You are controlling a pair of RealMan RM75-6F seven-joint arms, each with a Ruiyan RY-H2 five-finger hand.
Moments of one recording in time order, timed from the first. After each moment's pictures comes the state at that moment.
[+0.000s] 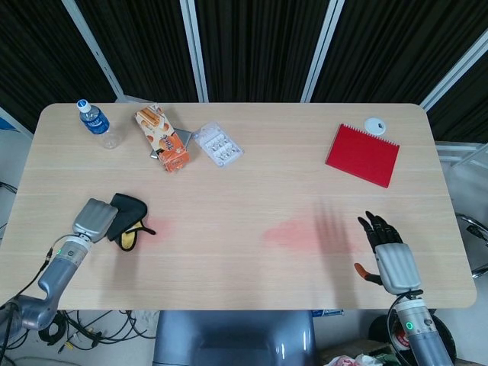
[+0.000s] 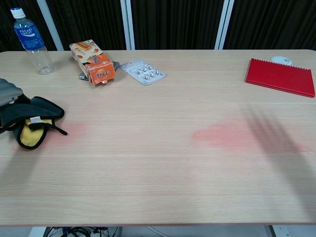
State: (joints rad) left arm -0.61 -1.52 0.04 -1.02 1.26 0.90 0.40; right arm 0.21 -1.27 0.06 -1.70 -1.43 1.28 -0.19
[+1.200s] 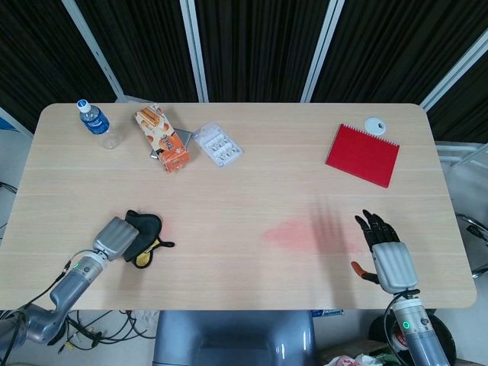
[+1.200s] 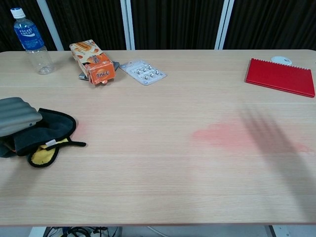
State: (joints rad) left arm -0.59 -1.53 0.09 -1.08 1.37 0.88 0.45; right arm 0.22 -1.29 0.06 -1.69 -1.44 1.30 -0.19
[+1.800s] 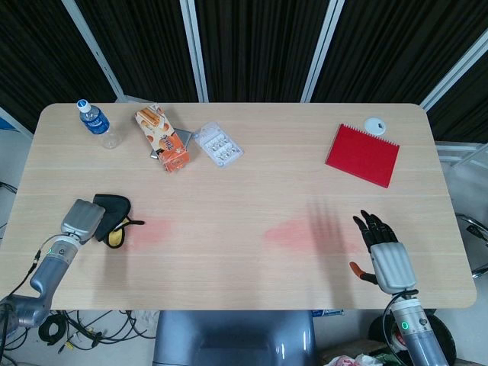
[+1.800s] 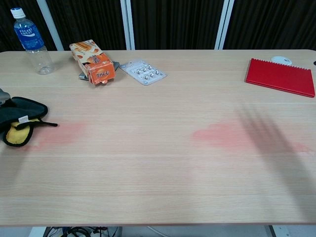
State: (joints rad) left arm -0.58 -1.54 0.01 -0.92 1.27 0.83 0.41; right arm 0.22 -1.29 0.05 -1.69 -1.45 1.31 -0.20
